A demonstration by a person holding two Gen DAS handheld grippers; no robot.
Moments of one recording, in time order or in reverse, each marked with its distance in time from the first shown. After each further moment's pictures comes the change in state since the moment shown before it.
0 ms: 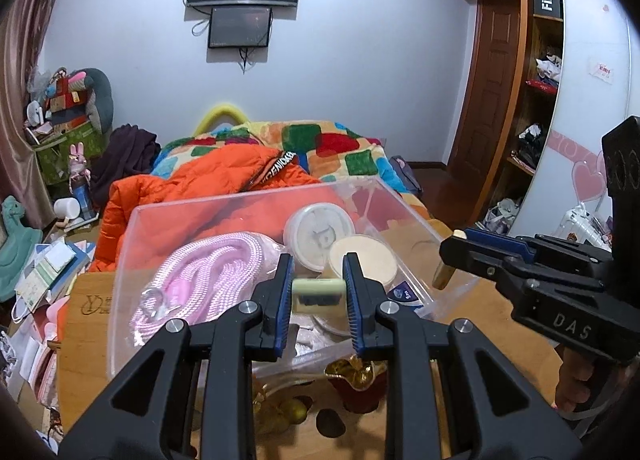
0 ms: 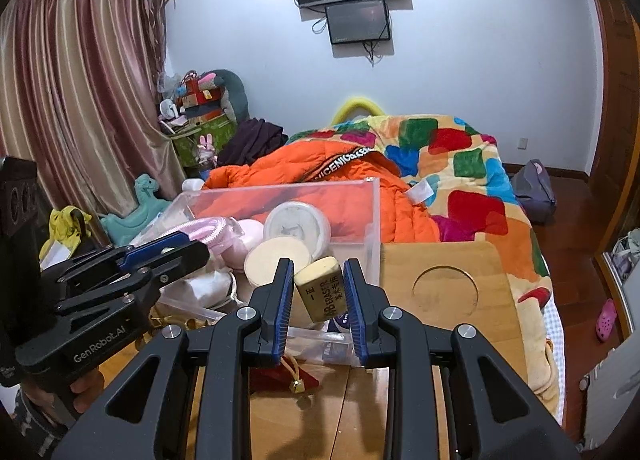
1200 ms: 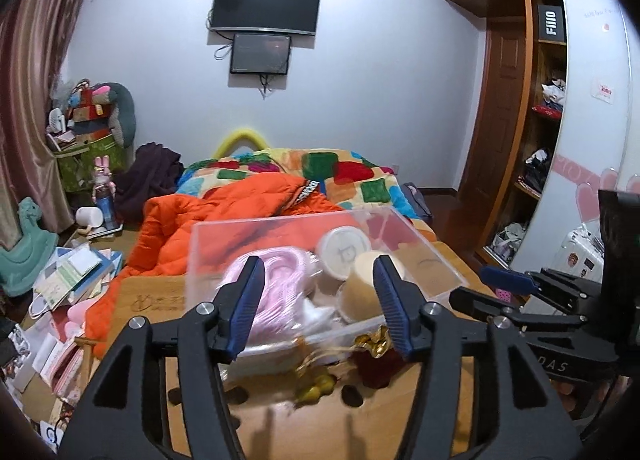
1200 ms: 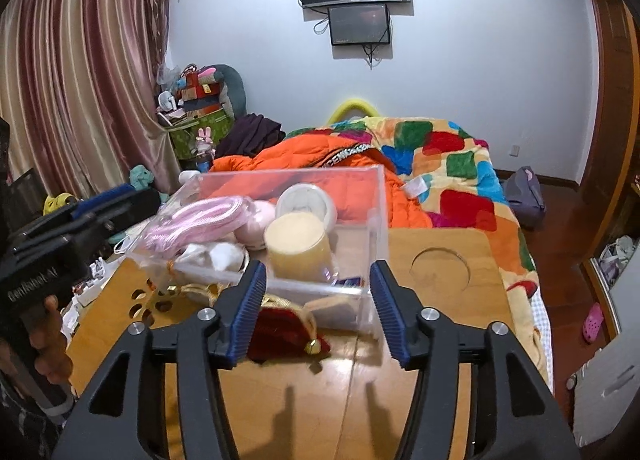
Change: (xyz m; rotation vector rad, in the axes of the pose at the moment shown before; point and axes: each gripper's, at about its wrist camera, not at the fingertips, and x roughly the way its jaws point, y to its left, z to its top) left arm -0.070 0.022 -0.002 -0.034 -0.106 0.056; right arm -0.029 0.021 -0.020 -0.034 -0.002 -0.041
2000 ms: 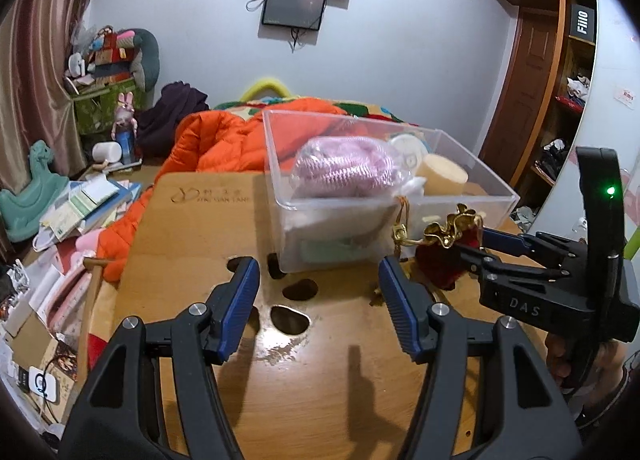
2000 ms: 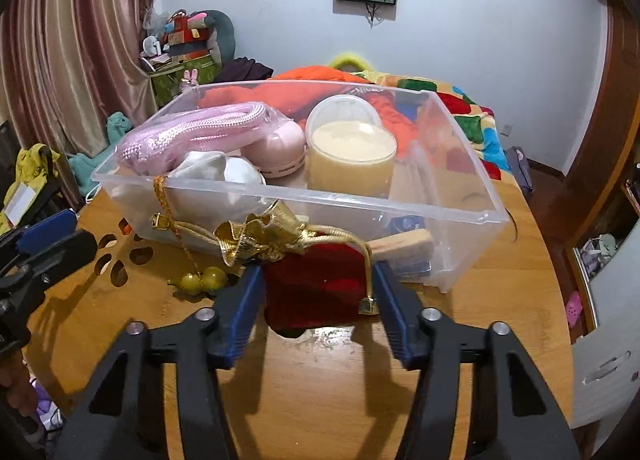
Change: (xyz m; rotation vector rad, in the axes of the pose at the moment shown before) left arm 0.000 0.059 -0.082 -0.099 0.145 0.022; right arm 0.065 0.047 -0.035 -0.067 0.158 -0.093
